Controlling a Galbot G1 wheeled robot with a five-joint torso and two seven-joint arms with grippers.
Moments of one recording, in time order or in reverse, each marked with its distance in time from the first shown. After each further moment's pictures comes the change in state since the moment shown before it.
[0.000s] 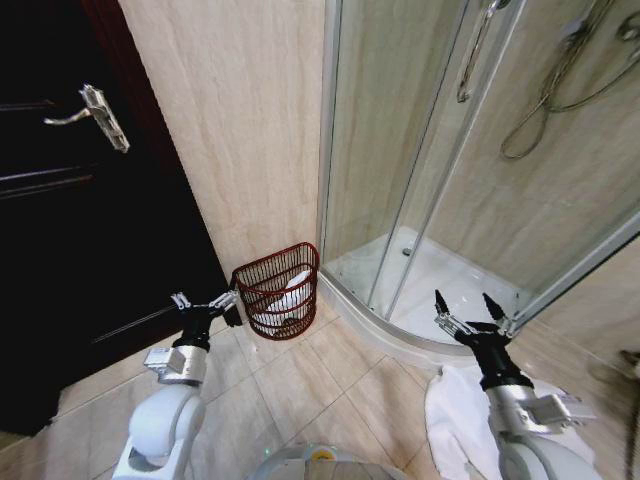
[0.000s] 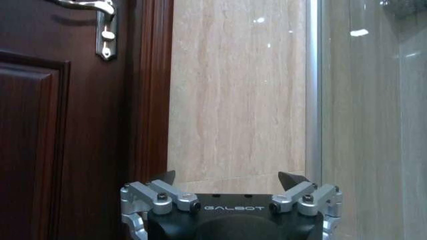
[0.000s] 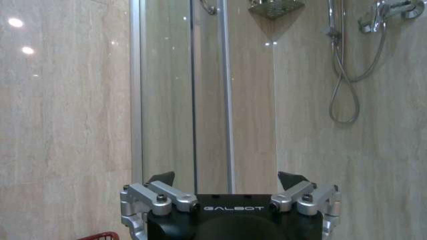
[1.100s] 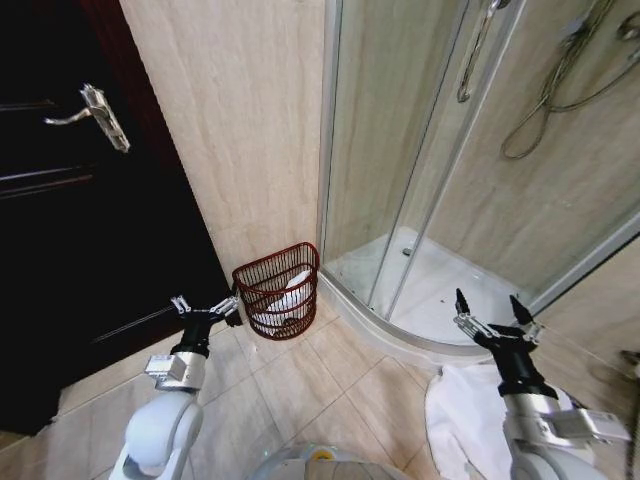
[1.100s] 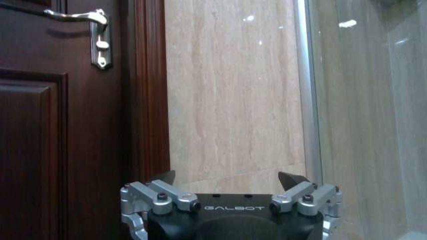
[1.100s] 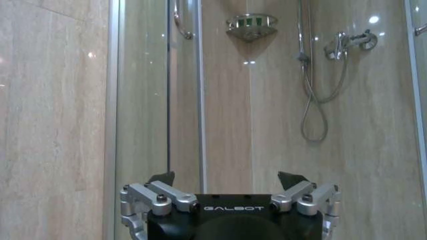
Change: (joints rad) left arm 0.050 0.044 -0.018 -0.004 0.035 -0.038 0.003; right arm -0.029 0.028 0.060 0.022 0.025 0.071 0.041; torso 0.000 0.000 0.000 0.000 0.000
